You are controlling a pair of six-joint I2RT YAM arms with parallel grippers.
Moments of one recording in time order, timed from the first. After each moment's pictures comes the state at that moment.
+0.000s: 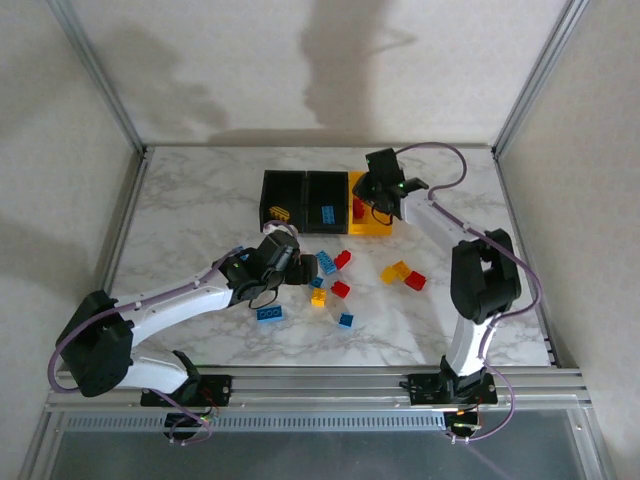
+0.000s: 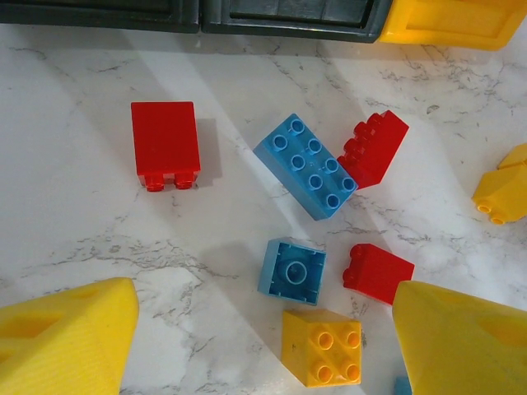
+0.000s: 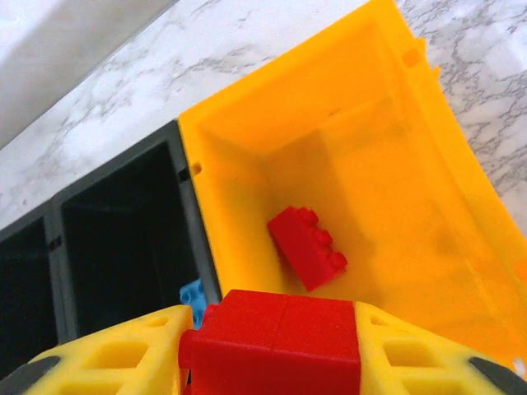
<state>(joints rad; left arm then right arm) -0.78 1.36 0.84 -0.32 -0.19 -0.69 0.44 1.86 1.46 -0.43 0.11 0.85</state>
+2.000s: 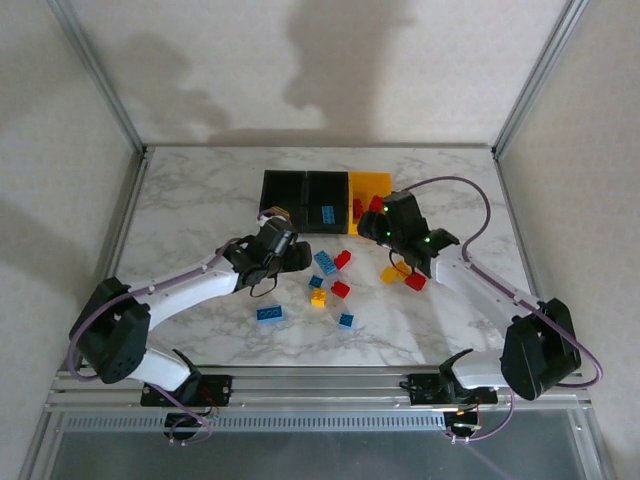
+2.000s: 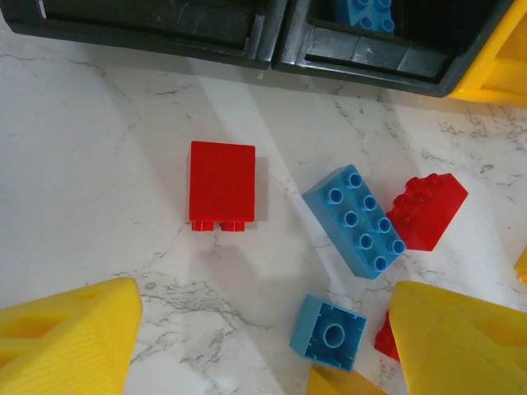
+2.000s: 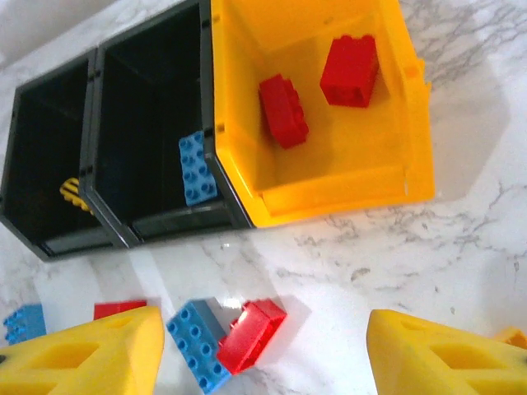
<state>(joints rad) -0.68 1.46 0.90 -0.33 -0.18 -0.74 0.55 1.33 0.95 -0.37 0.10 0.70</state>
